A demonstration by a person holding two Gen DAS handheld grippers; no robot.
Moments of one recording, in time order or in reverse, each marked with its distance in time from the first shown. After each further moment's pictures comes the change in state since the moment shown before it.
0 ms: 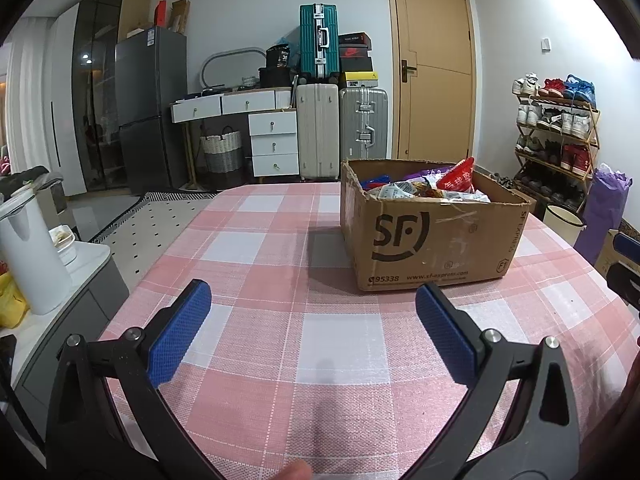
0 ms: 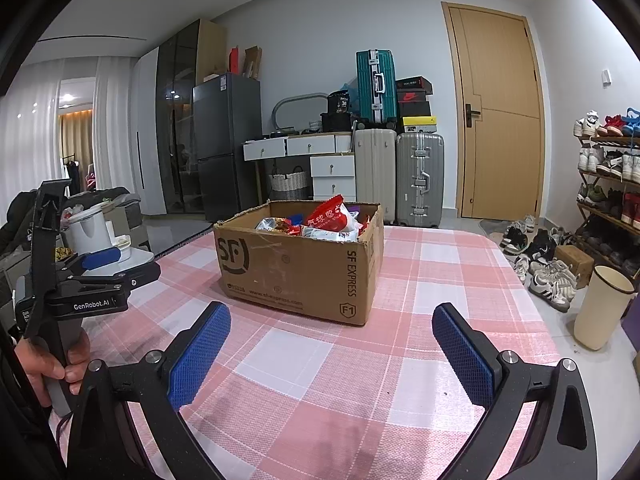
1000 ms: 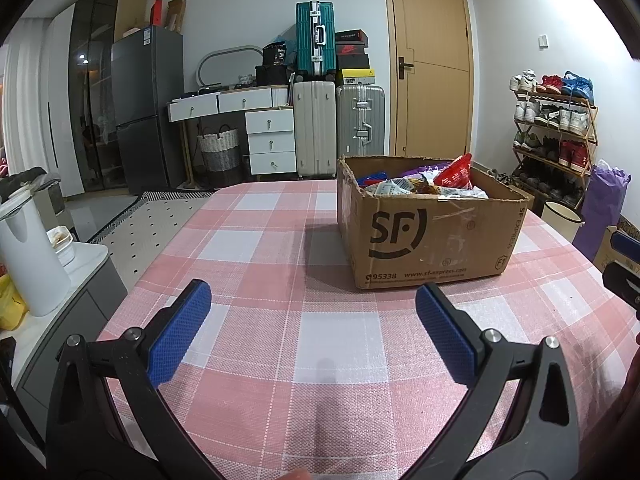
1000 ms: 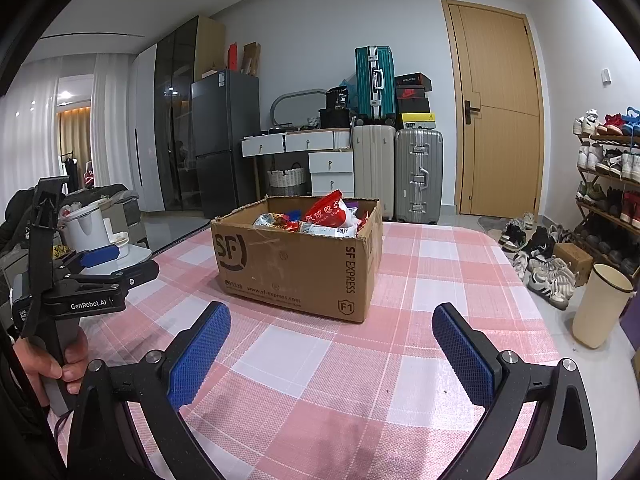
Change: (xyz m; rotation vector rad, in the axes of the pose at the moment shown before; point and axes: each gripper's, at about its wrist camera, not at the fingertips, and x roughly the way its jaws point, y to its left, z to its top) left arm 0.001 -0.003 -0.003 0.005 0.007 -0.008; right arm 0.001 0.000 0.000 -0.001 0.009 -0.004
